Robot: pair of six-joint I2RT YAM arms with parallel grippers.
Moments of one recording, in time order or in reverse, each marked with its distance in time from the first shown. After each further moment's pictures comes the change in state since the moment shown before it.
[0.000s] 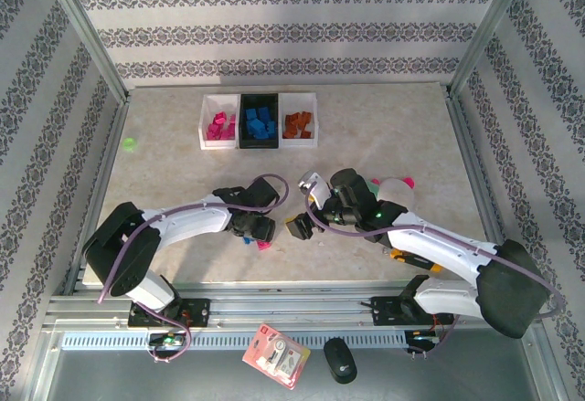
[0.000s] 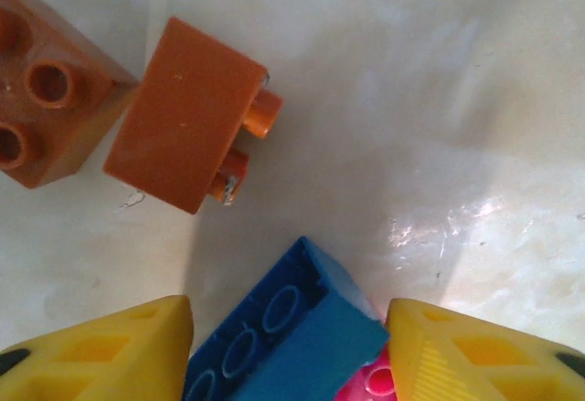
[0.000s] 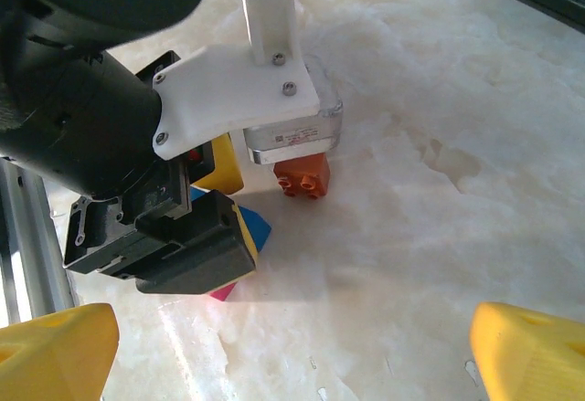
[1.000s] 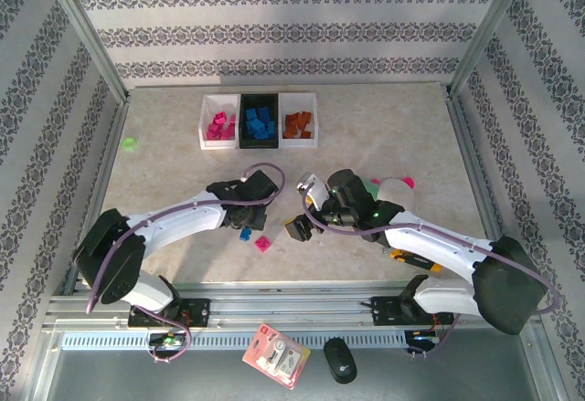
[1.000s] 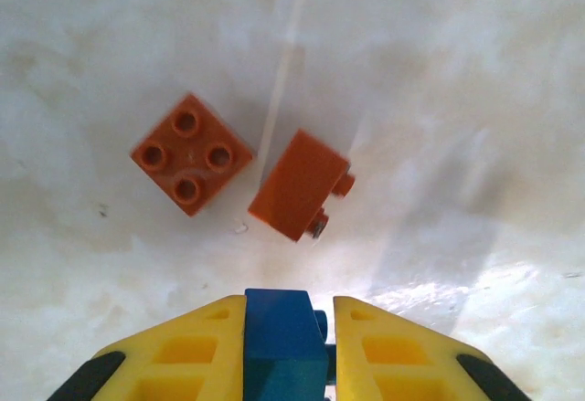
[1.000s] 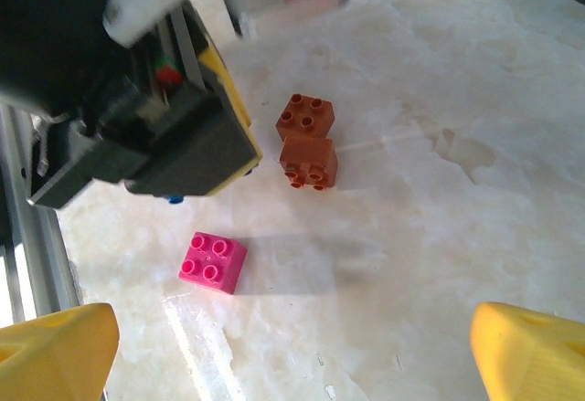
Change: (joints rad) left arm 0.005 -0.082 0.090 -0.105 -0.169 -0.040; right arm 0.007 0.023 0.002 0.004 -0.011 0.004
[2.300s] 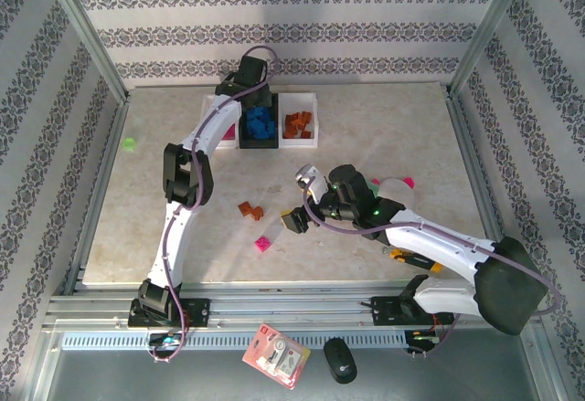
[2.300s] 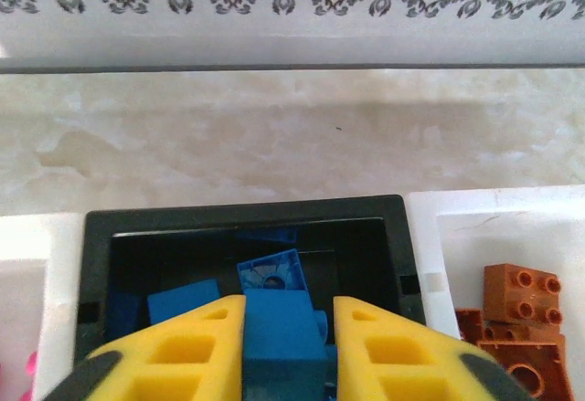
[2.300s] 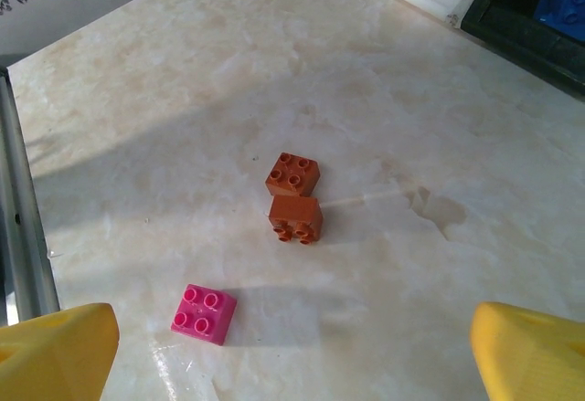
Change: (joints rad) left arm 0.455 1.052 1.490 0.026 0.105 0.278; right arm -0.001 -0.008 0.028 0.057 0.031 0.008
